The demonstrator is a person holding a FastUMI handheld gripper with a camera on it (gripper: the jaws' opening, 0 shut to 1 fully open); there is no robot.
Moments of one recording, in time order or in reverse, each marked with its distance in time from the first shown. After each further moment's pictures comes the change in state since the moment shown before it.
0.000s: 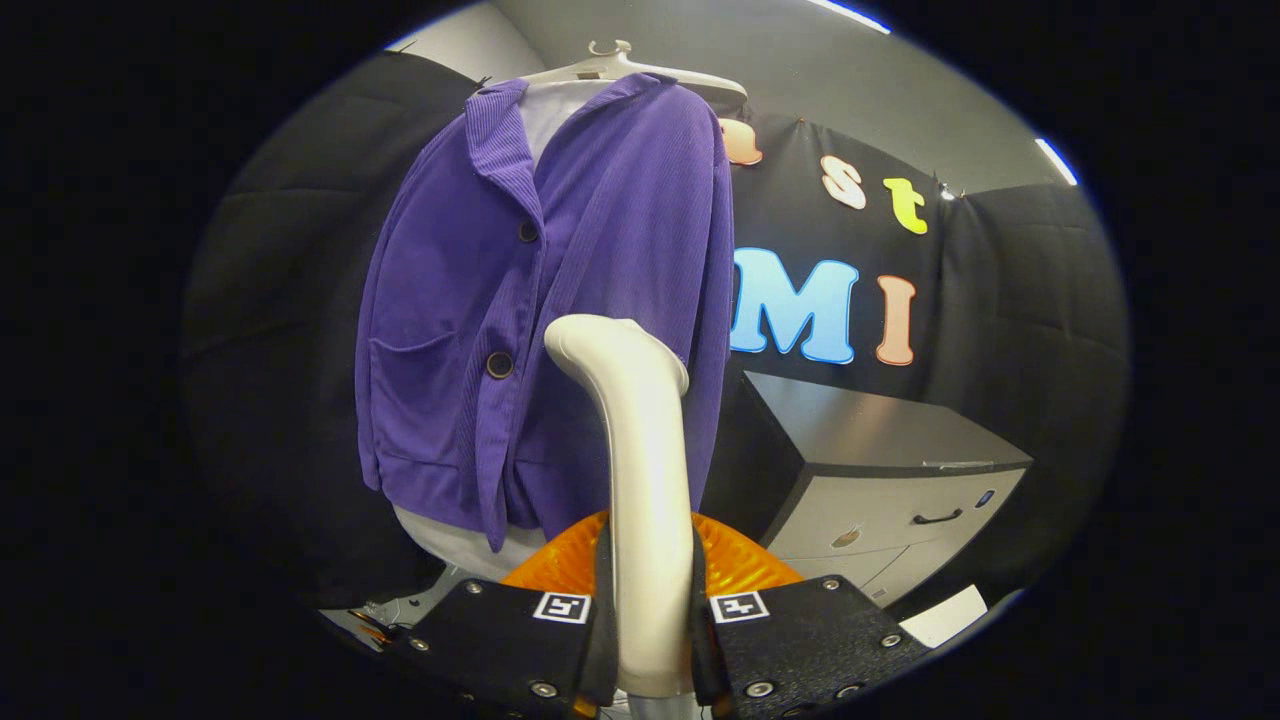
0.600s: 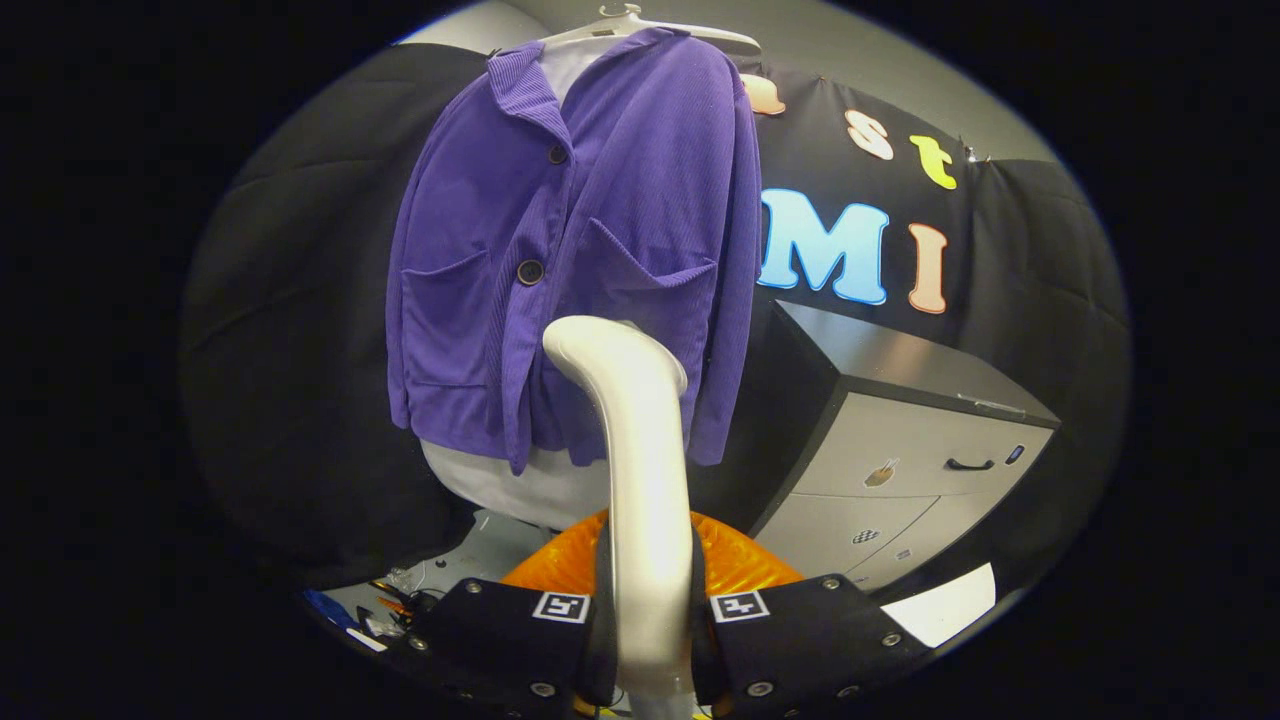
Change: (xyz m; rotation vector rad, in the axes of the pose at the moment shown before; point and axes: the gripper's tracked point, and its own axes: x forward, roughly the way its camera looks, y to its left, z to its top) arm -0.024 0.013 -0.035 -0.013 0.136 0.108
